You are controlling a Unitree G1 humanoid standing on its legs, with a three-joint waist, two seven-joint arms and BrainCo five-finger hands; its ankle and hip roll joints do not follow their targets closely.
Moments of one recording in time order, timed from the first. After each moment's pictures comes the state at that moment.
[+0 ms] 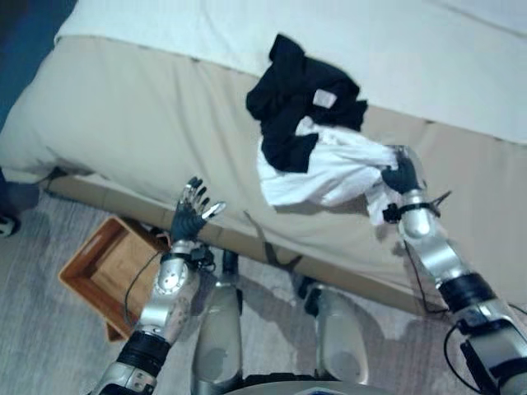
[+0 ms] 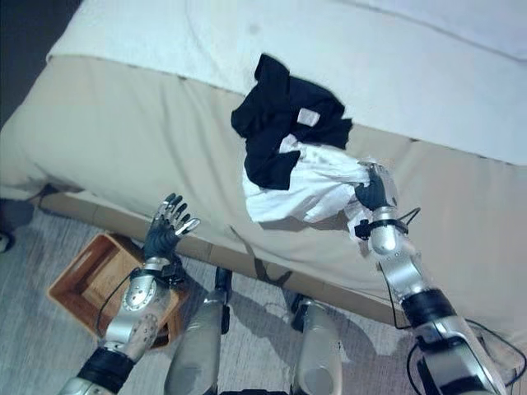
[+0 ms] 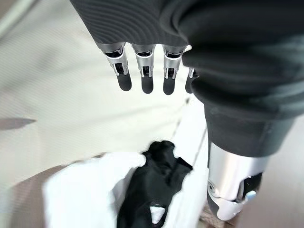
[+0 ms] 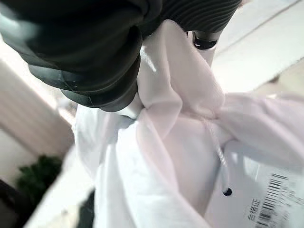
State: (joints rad) left arm -0.11 0.37 -0.25 0.20 -0.60 -0.30 0.18; right arm -0.40 -0.61 0.19 0.29 -0.11 -0.11 -0.34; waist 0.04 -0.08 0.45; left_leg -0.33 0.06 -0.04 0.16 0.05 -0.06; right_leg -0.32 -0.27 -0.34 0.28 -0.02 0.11
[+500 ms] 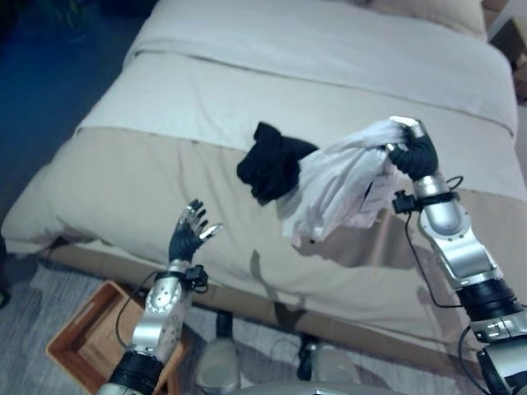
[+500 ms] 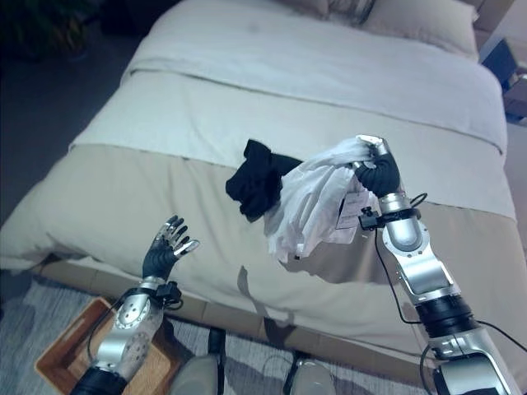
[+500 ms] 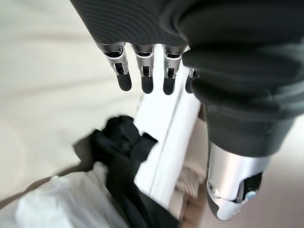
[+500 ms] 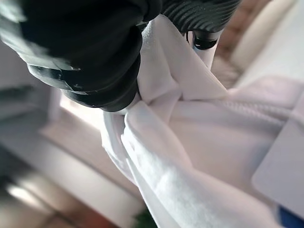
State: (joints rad) left arm -0.01 0.37 -0.21 0.21 -0.56 -0.24 0.10; right arm -0.39 -0.69 0.15 0.00 0.25 -0.19 -0.16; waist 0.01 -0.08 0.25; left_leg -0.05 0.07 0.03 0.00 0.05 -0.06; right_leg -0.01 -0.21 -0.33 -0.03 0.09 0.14
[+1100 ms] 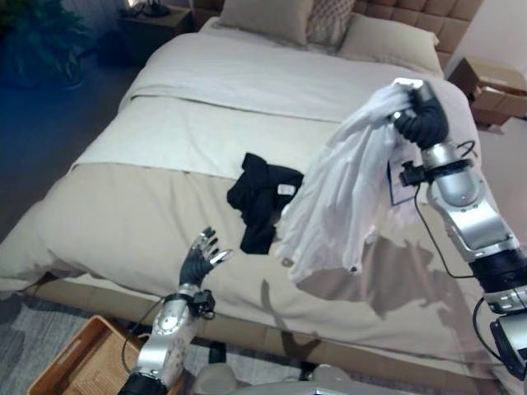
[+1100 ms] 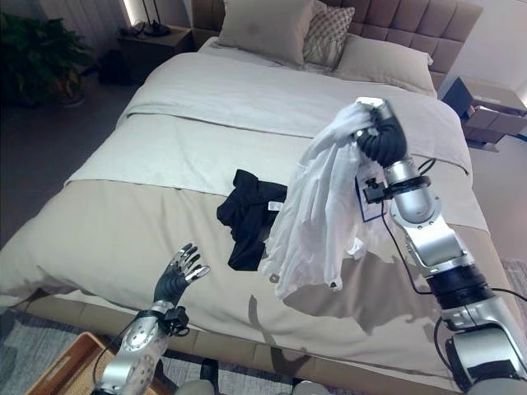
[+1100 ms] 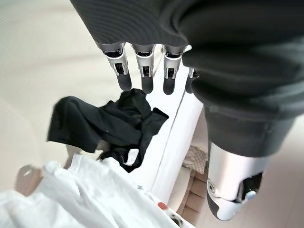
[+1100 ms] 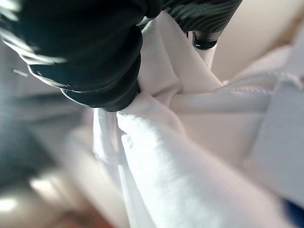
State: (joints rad) left arm 0.08 0.34 -0.26 0.26 -0.56 -0.20 0.08; right arm -0.62 -0.72 0.33 0.33 0.22 -0.15 -0.17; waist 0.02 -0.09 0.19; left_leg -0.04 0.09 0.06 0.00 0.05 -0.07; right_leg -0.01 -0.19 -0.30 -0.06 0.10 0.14
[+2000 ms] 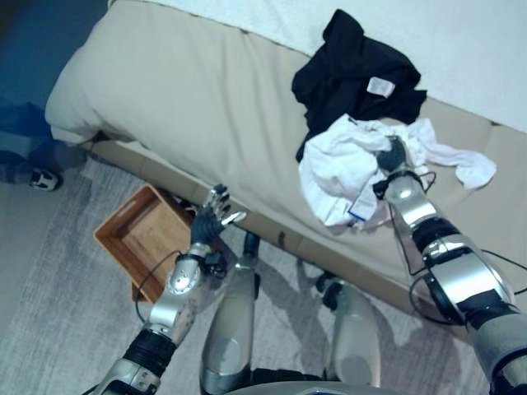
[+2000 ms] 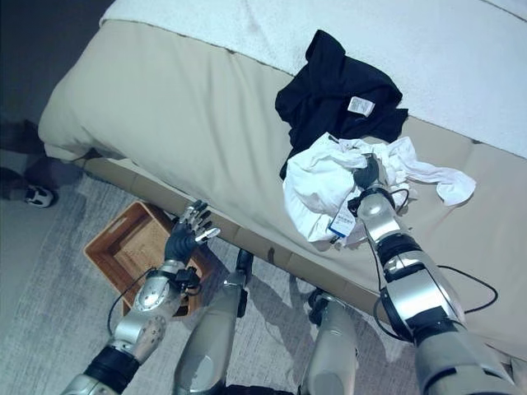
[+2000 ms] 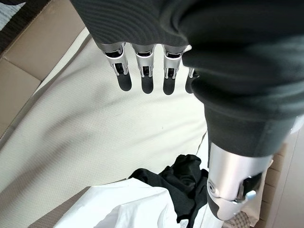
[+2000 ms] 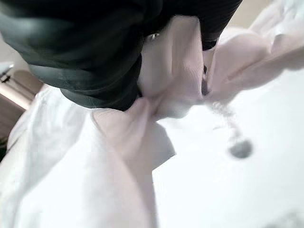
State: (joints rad) left arm -0.14 0.37 -0.34 0.18 -0.60 -0.25 0.16; right arm -0.95 -0.49 0.36 1.08 -0.03 -0.05 -0.39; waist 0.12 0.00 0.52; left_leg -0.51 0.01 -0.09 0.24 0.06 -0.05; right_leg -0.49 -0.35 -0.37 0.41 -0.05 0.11
